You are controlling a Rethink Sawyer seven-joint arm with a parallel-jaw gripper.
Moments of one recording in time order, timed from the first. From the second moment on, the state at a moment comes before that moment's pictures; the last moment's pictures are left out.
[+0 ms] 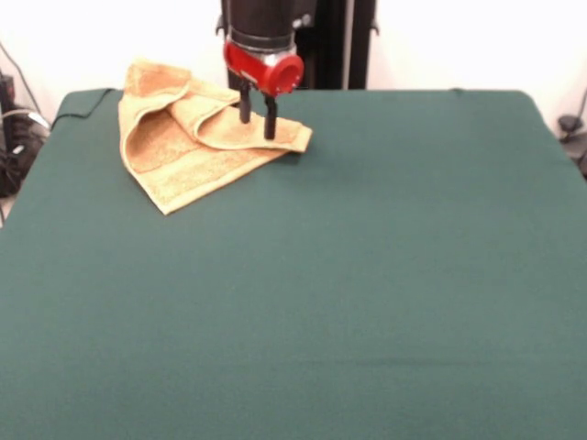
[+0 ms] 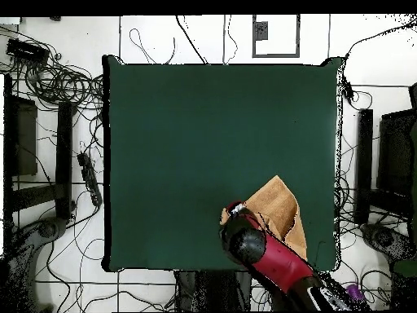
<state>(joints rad) -0.37 -0.60 -0.06 2.16 0.19 -0.09 2.04</state>
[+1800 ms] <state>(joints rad) -0.28 -0.44 -0.11 2.16 0.32 -0.27 2.04</state>
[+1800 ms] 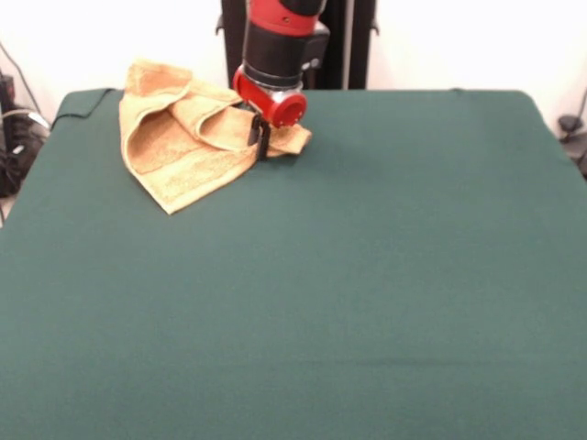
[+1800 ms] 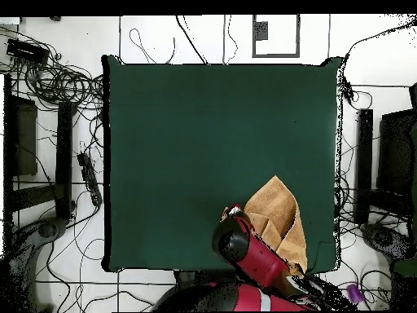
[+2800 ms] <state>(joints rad) -0.29 -0.45 -0.09 2.16 0.35 -0.27 2.04</state>
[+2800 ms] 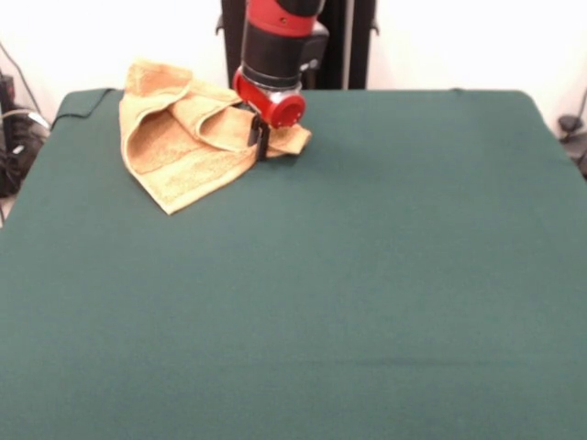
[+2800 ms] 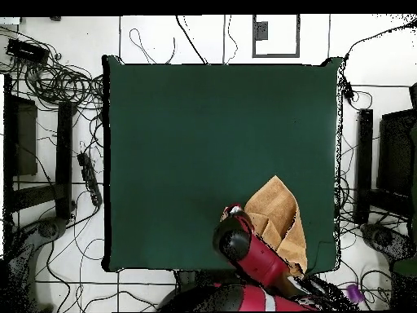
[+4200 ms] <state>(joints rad) -0.09 -0.42 -0.14 2.18 0.84 -0.27 2.12</state>
